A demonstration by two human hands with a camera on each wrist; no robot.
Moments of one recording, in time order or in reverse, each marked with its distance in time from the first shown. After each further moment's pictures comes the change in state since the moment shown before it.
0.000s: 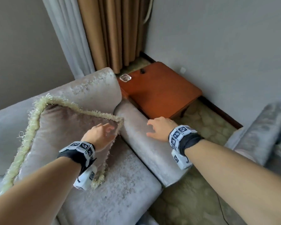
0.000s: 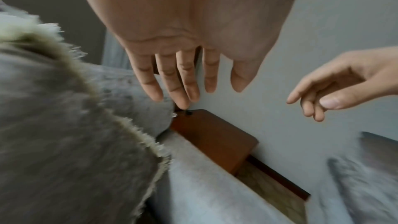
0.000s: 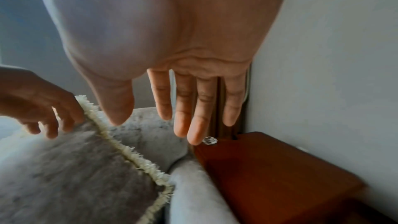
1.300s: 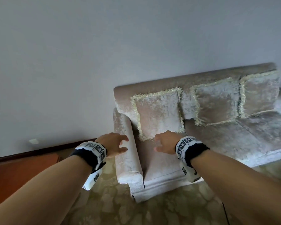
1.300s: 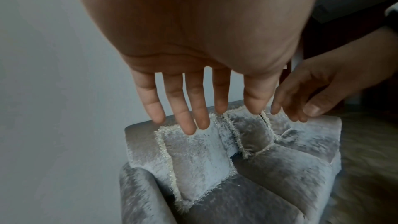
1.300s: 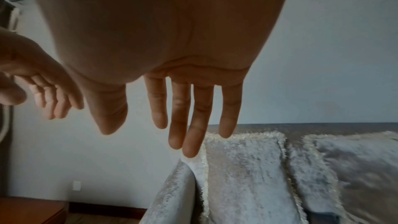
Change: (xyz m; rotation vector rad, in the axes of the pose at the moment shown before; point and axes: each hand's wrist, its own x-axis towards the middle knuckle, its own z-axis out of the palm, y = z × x) left_hand 0.044 0.816 0.160 0.671 -0.348 1.228; right_hand -0.472 0.552 0.030 0.431 0.157 1.006
